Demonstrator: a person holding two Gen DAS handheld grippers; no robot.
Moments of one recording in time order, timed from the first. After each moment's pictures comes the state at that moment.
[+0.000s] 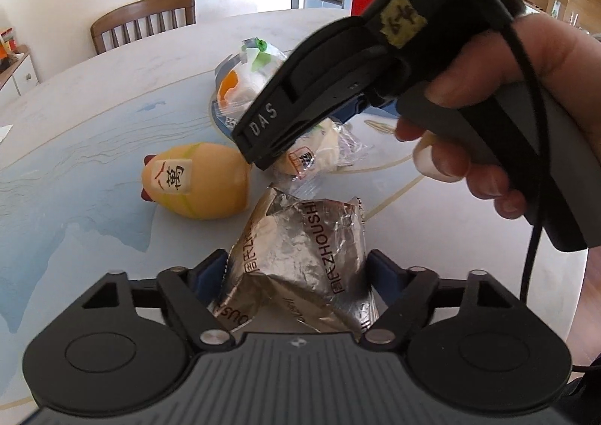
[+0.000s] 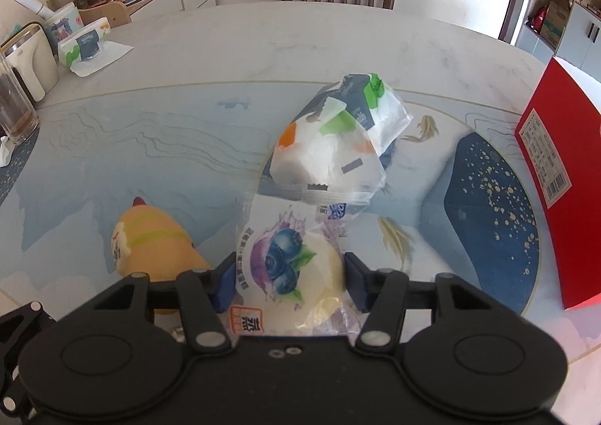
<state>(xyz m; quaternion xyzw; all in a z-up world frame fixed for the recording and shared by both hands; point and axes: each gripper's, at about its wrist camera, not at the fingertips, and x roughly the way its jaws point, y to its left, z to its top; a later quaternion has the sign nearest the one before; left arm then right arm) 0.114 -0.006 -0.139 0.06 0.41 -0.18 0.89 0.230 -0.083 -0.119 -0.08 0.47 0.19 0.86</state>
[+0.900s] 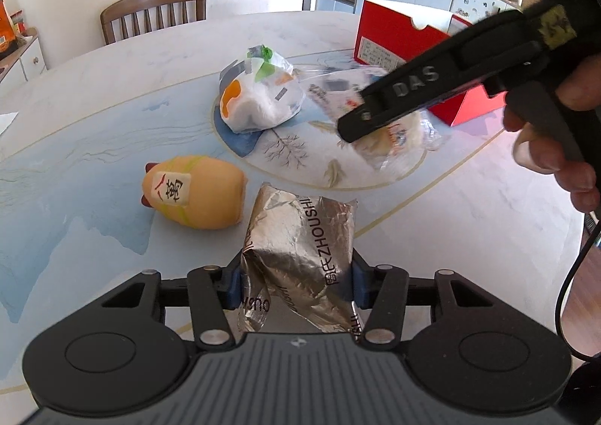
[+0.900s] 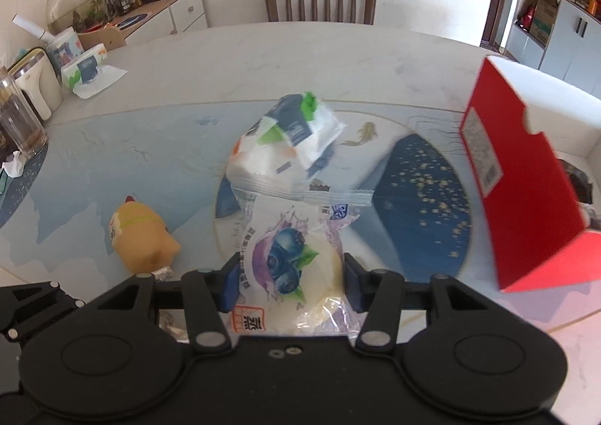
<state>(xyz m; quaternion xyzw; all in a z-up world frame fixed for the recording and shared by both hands) 0.121 -0.007 -0.123 0.03 0.42 -0.17 0.89 0.212 -0.147 -0.081 -0.06 0.46 0.19 0.87</state>
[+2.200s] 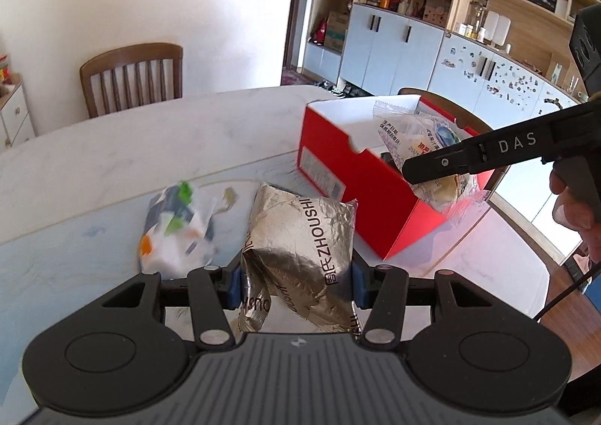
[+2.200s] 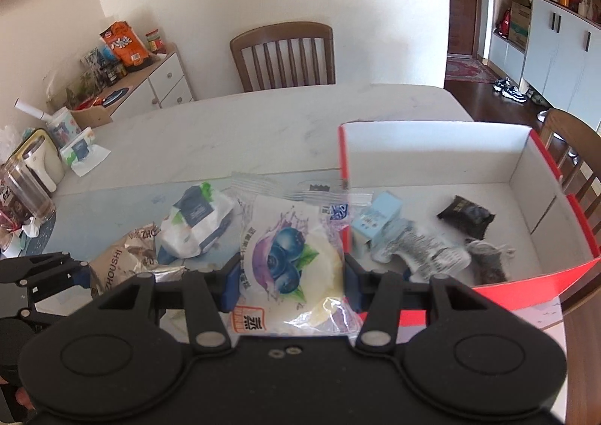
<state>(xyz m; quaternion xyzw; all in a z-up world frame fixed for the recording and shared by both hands) 0.175 -0.111 -0.032 0.01 0.35 -0.18 0.92 0.241 -0.307 -0.003 0.01 0.41 0.20 0.89</state>
